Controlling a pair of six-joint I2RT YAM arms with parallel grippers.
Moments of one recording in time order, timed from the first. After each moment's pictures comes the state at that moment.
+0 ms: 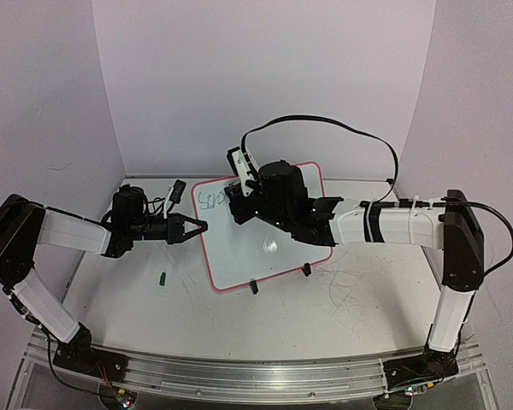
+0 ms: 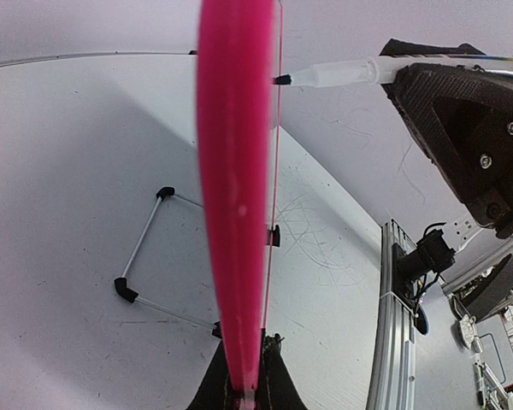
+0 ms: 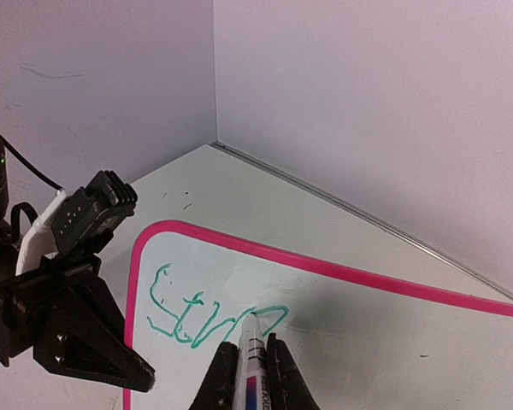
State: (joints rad) left arm -0.42 1.57 0.69 0.57 0.83 -0.36; right arm 1.00 1.90 1.46 0.20 0.27 0.04
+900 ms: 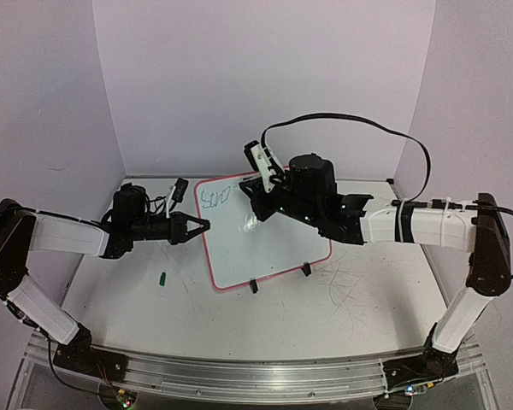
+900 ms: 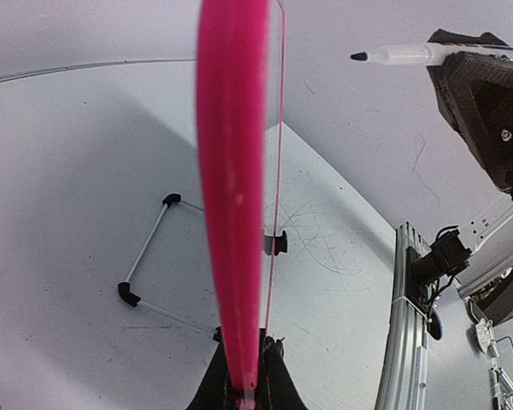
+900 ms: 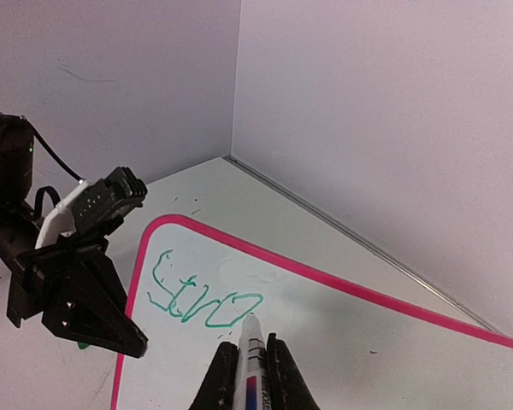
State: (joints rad) left arm -0.47 1.50 0.69 0.51 0.73 -0.34; right arm 0.96 1.72 1.31 0.22 0.15 -0.08
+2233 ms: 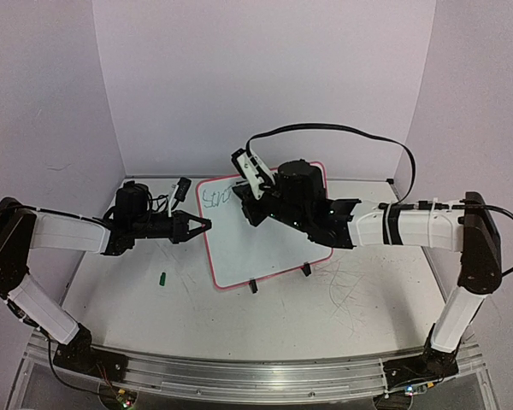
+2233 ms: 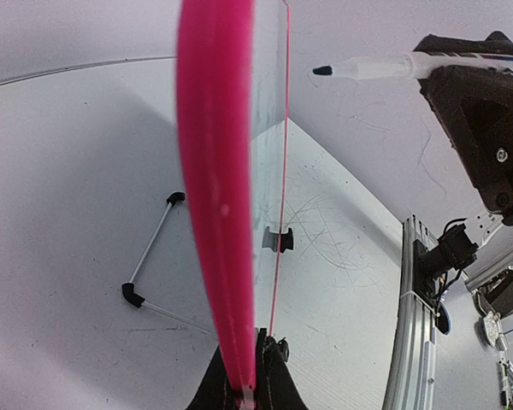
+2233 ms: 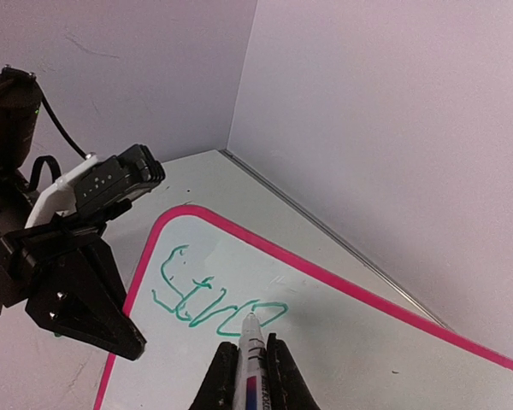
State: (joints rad) left arm -0.47 1.51 0.72 0.46 0.72 -0.29; right arm 0.98 1.78 1.34 0.26 0.20 -0.18
